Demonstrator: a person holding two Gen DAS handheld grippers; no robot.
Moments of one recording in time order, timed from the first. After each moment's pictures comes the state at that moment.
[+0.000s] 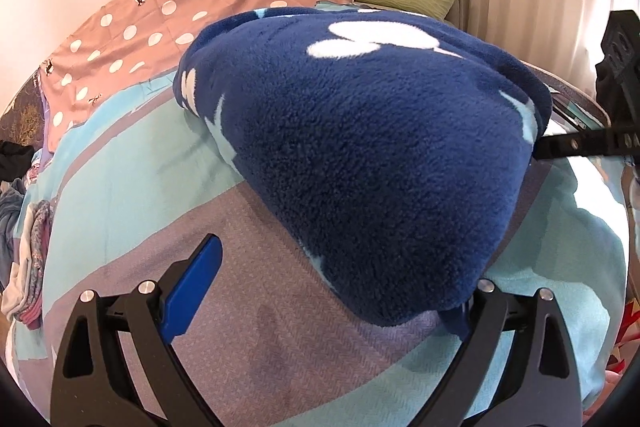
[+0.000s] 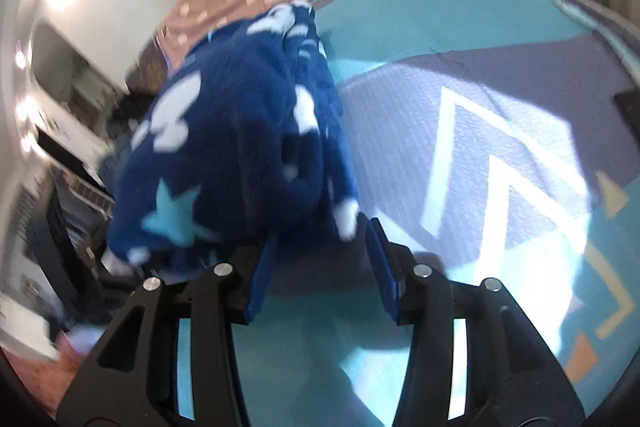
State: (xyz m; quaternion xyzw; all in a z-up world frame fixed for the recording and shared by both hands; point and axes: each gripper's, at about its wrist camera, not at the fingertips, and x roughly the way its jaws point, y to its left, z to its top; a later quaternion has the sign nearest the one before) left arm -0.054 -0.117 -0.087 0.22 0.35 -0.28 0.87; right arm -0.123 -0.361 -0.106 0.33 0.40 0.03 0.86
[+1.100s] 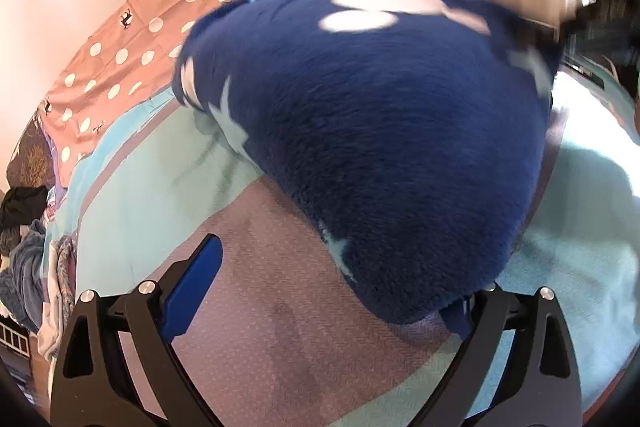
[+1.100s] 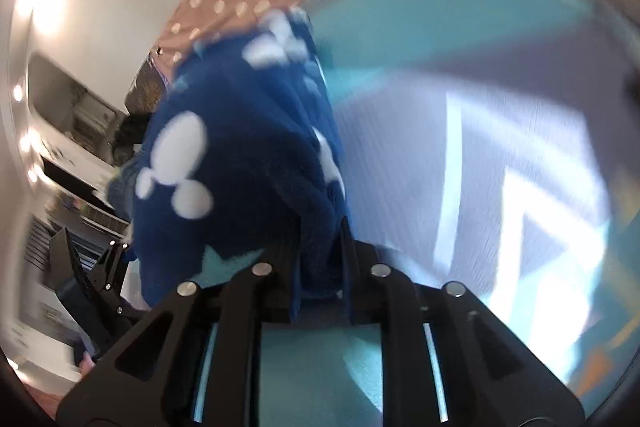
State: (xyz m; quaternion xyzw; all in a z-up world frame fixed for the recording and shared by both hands) left arm -0.050 -0.117 -0.099 0.31 0.34 -0.27 0.85; right arm -0.103 -0.361 -0.110 0.37 0.39 0.02 0.84
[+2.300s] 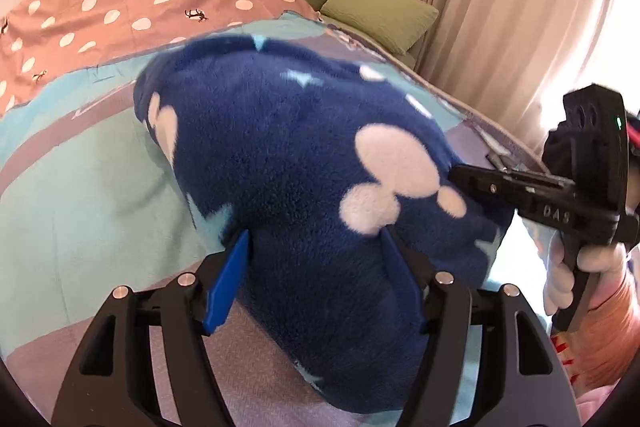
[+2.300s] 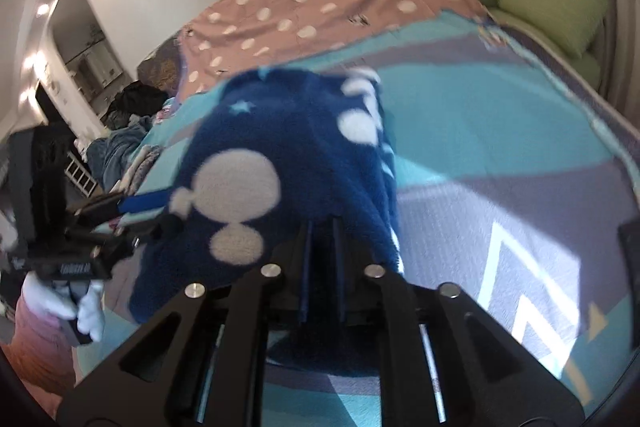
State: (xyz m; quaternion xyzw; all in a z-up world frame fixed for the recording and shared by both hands) left arm 0.010 -0.125 -0.038 0.10 0.39 -0.38 0.83; right arm -0.077 -0.324 -0.042 0.19 0.34 0.03 0.92
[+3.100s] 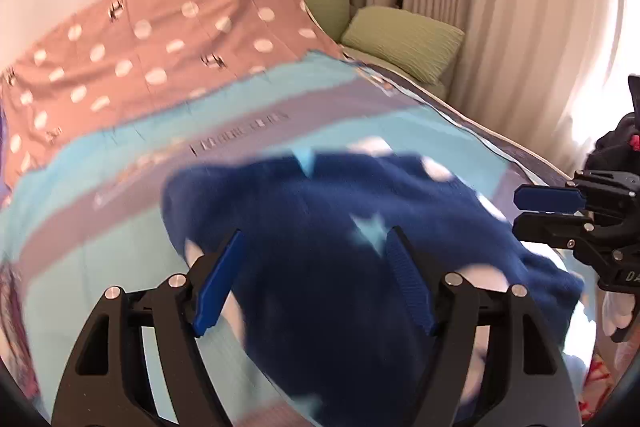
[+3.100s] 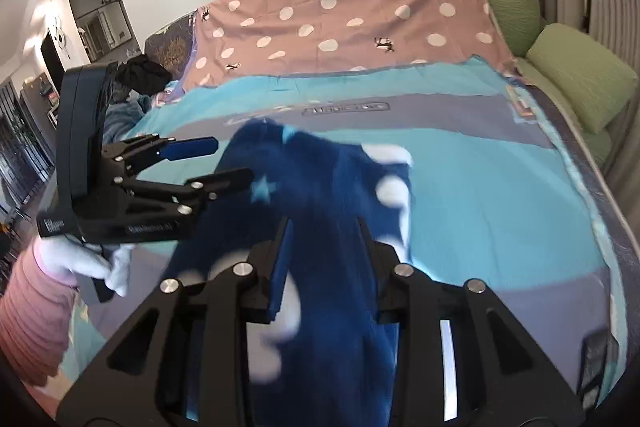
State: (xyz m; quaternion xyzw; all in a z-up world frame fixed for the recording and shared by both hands) left arm 0.107 -0.165 -0.010 0.15 0.33 -0.35 0.86; right arm 0.014 -0.318 0.000 0.12 0.36 0.05 0.92
